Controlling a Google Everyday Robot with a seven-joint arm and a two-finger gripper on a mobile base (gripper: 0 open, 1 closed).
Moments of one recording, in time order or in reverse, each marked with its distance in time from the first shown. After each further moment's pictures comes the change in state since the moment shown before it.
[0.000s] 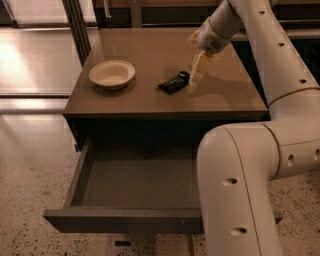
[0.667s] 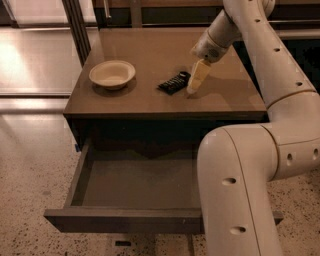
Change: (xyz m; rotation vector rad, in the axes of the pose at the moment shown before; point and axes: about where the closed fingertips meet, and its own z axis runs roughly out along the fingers) arm 0.018 0.016 0.023 -0.073 0.014 0.134
